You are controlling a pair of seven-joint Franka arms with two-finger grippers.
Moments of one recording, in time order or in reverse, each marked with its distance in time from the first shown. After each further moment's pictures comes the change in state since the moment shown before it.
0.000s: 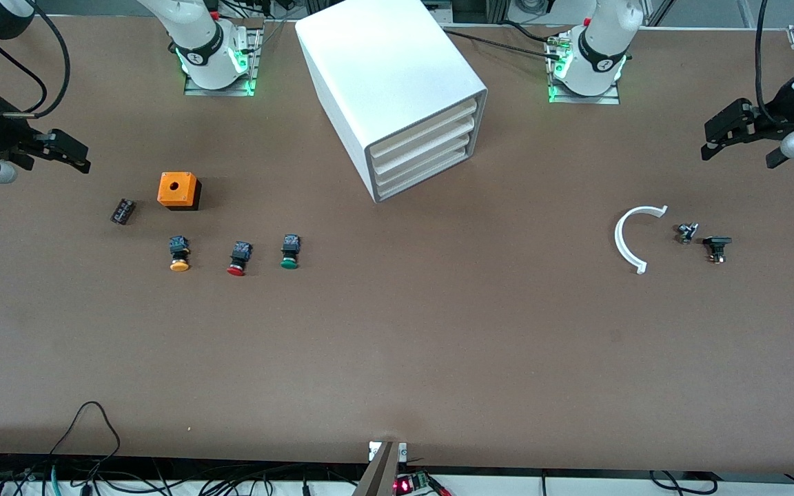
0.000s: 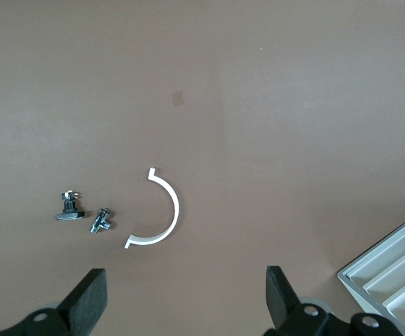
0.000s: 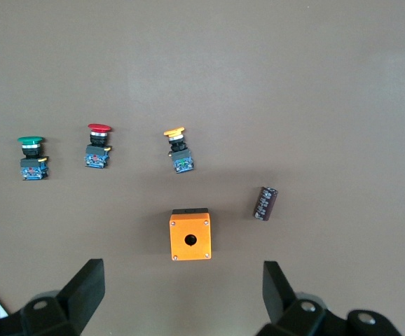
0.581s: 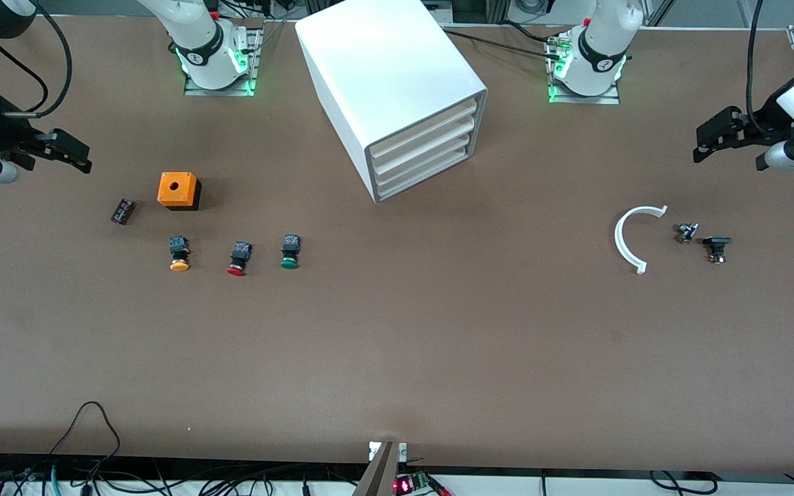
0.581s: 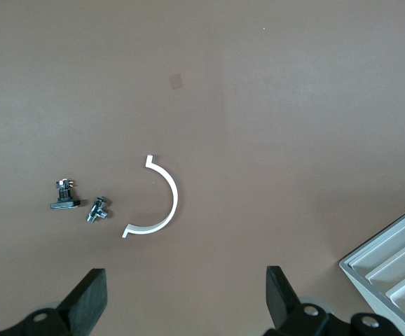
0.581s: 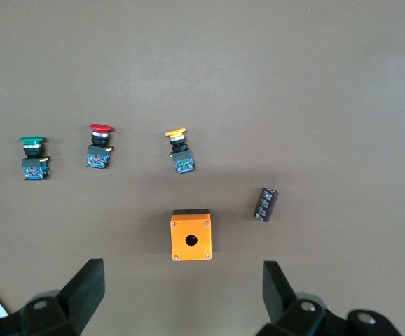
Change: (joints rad) left arm 0.000 0.001 0.000 -0.027 0.000 -0.012 0.003; right arm 0.000 0.000 0.000 0.002 0.000 0.000 -0.003
